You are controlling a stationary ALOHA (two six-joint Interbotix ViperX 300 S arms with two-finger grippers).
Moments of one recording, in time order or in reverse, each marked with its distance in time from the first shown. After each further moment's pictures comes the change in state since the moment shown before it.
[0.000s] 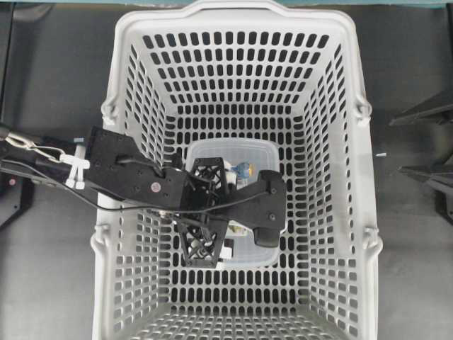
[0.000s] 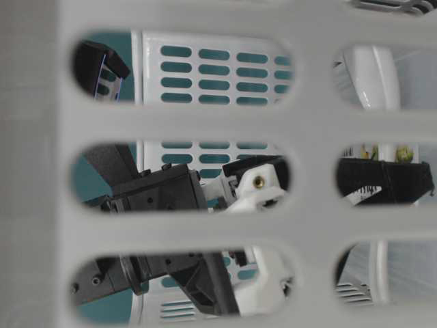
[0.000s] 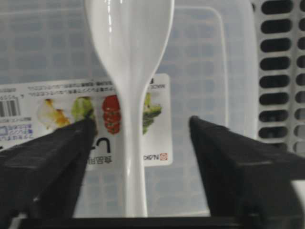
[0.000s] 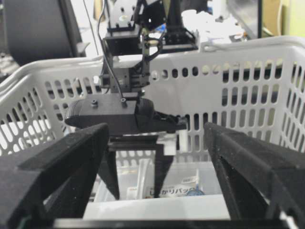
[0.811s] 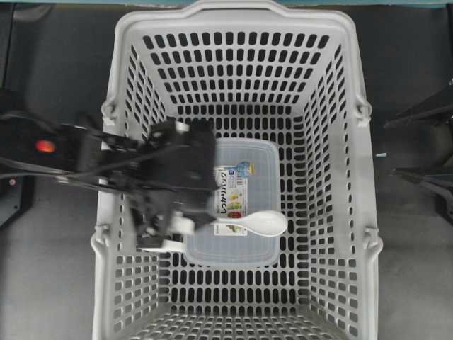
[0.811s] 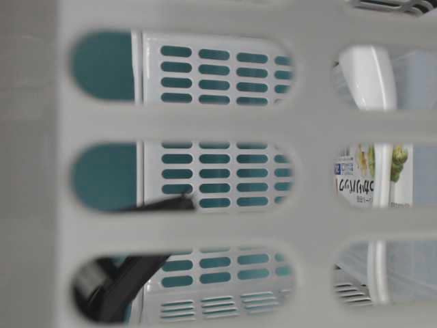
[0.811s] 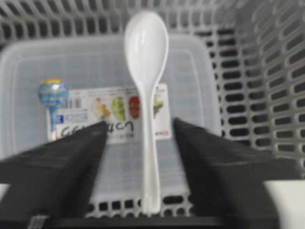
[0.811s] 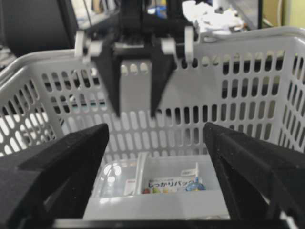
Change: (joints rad) left arm 0.025 -0.325 0.150 0.000 -0.170 0.031; right arm 0.000 0.021 0.000 0.000 0.000 0.000
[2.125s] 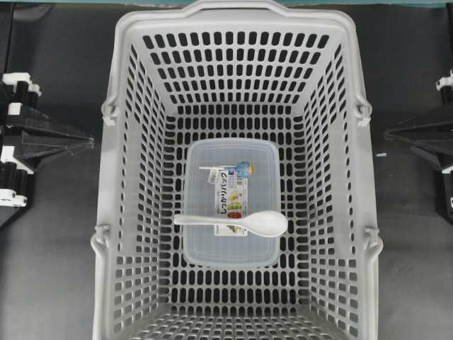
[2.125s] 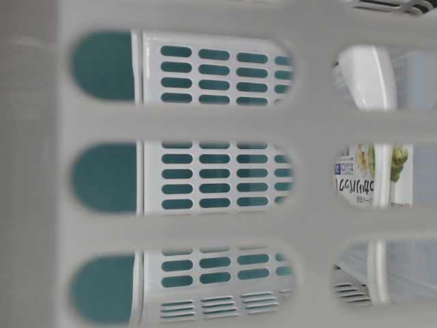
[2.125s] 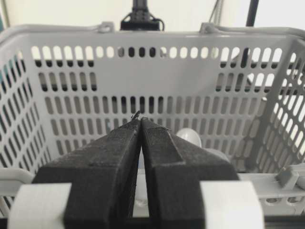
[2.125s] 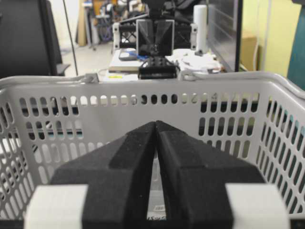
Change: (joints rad) left arm 0.133 -0.848 0.850 -0.037 -0.917 0.094; right arm -0.041 0.060 0.026 -0.003 -0.198 -0.094
